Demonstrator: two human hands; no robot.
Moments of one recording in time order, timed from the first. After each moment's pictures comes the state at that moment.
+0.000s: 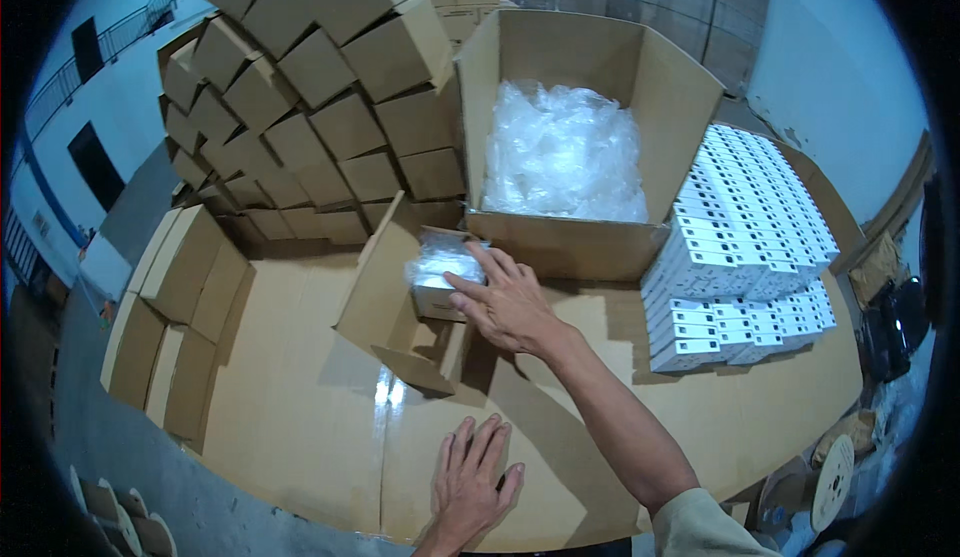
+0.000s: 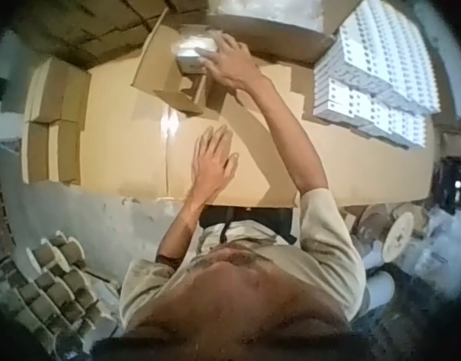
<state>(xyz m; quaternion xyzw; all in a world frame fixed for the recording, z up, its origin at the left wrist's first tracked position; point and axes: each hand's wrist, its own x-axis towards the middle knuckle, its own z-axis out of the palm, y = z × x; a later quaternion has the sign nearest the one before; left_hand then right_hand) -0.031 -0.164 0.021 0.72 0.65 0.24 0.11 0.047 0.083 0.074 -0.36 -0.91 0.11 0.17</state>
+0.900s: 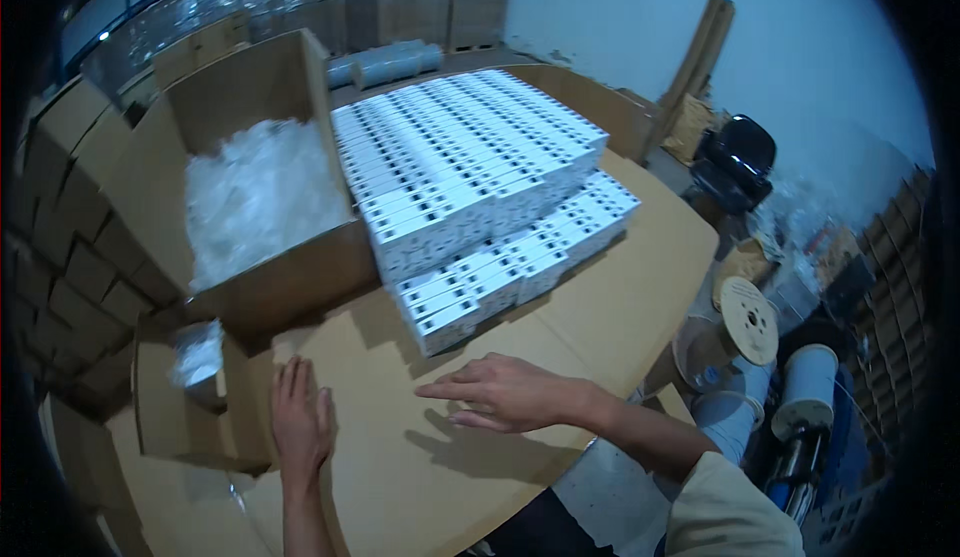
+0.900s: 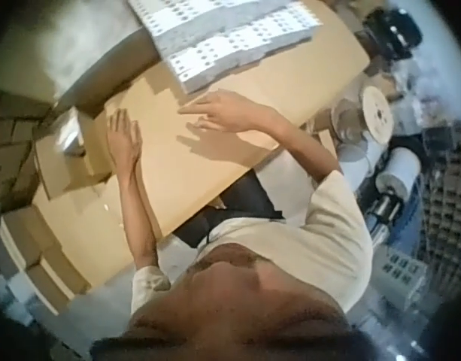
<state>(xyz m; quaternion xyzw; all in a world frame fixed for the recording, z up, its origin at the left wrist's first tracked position) 0.000 -0.003 0.011 0.78 0.56 0.25 0.11 0.318 -0.070 0.096 -0.41 -0.87 0.22 0.16</state>
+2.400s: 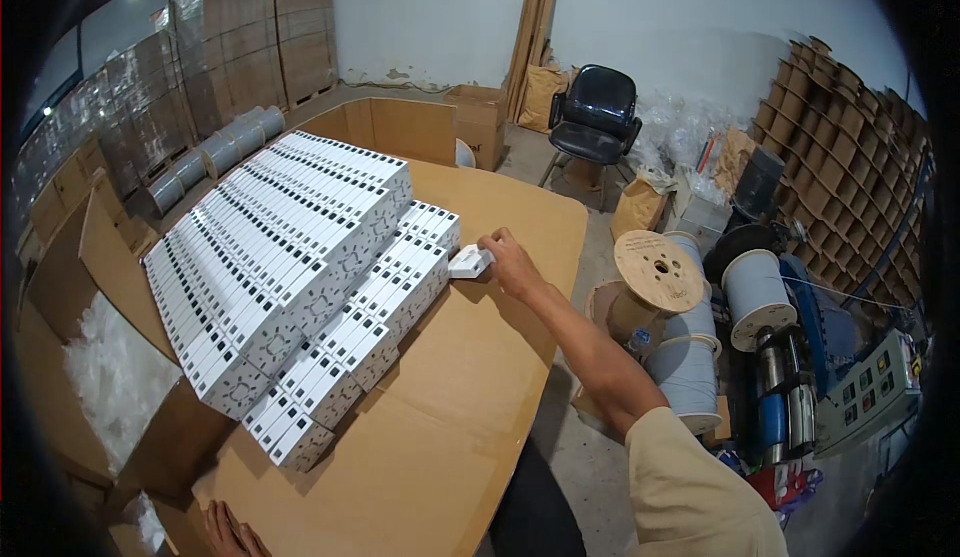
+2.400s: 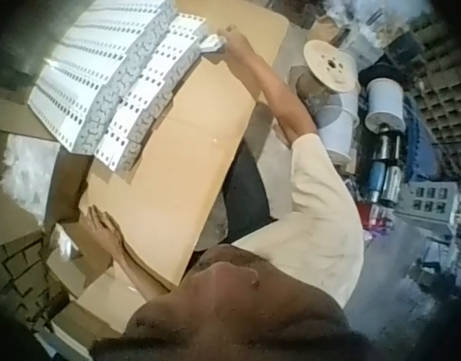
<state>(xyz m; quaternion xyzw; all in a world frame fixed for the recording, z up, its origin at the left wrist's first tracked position) 0.003 -0.001 0.024 0.83 0.54 0.17 0.02 0.677 -0.043 0.021 -0.79 -0.51 -0.06 0.33</state>
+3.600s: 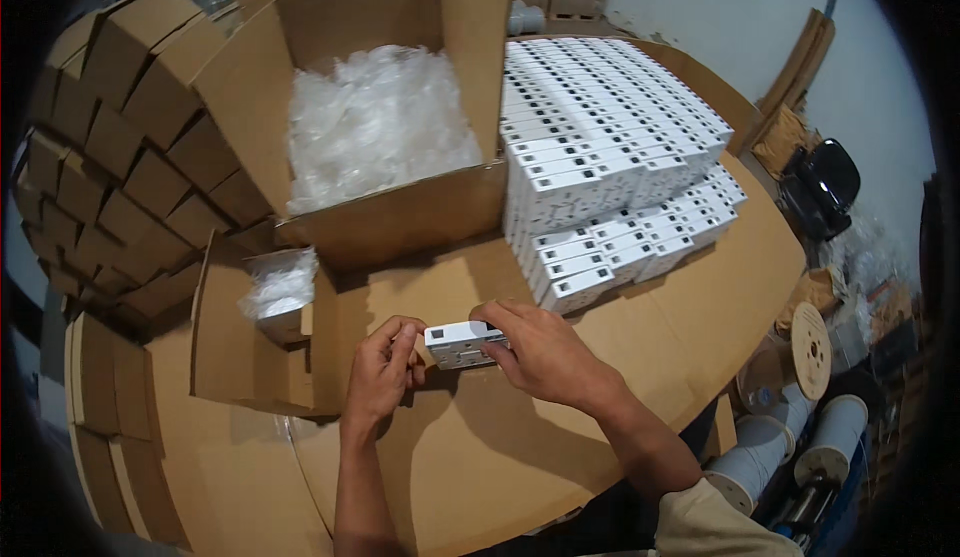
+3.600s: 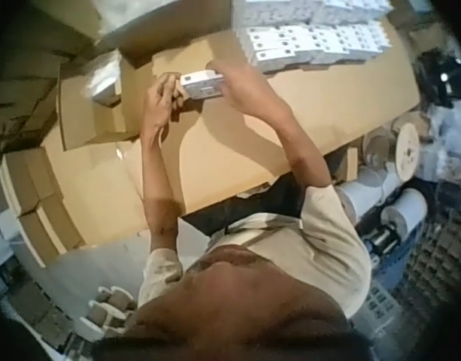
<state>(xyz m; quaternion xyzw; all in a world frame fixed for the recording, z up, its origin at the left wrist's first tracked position) -0.016 0.006 0.038 0.56 0.46 0.41 0.56 0.213 -0.021 0.086 -0.52 -0.78 0.22 0.27</state>
